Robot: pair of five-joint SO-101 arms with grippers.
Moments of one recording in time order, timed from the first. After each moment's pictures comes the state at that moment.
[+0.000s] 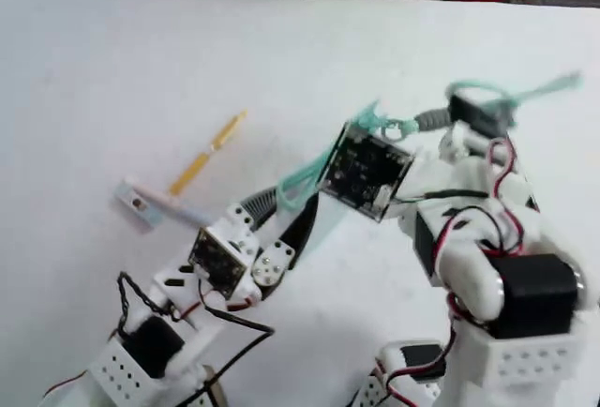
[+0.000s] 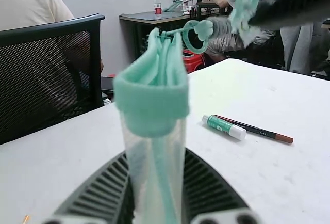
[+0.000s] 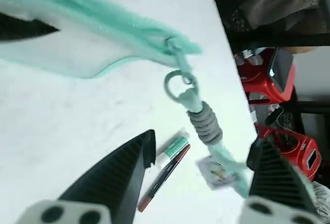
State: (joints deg) left arm 37.1 -93.4 89.6 19.5 -3.7; right arm -5.6 -45.6 2.3 96.8 66.7
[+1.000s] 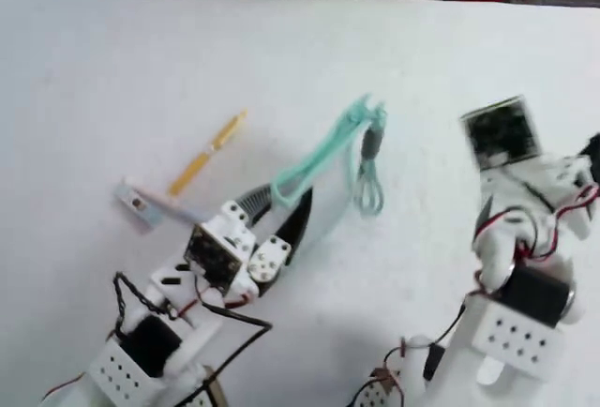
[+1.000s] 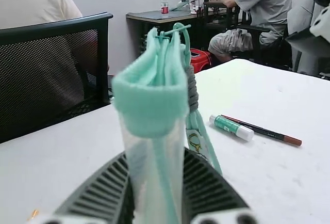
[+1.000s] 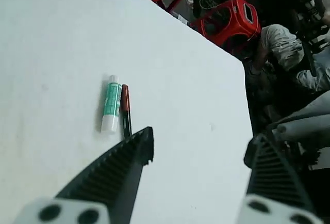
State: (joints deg) left arm 35.0 -93.4 89.6 19.5 -3.6; right arm 24.3 -57.5 38.9 54.7 44.8
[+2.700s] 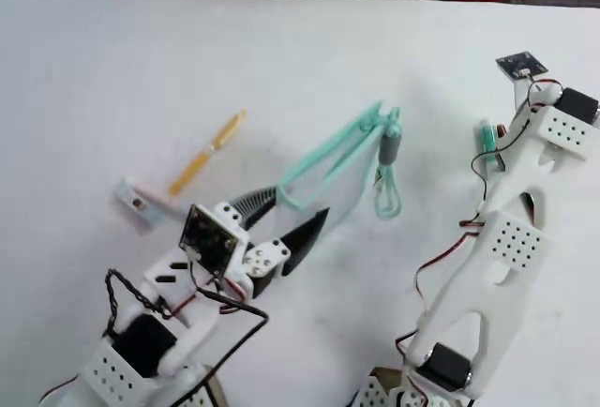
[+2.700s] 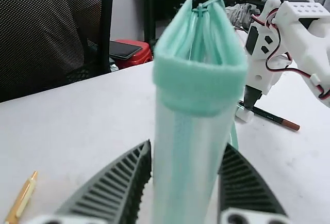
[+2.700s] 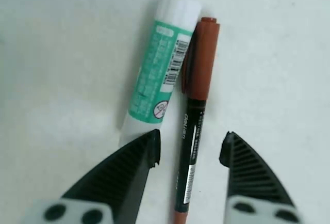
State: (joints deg) left arm 34.1 -93.1 84.8 30.2 1.4; right arm 28.0 68.5 -78.2 98.0 49.0
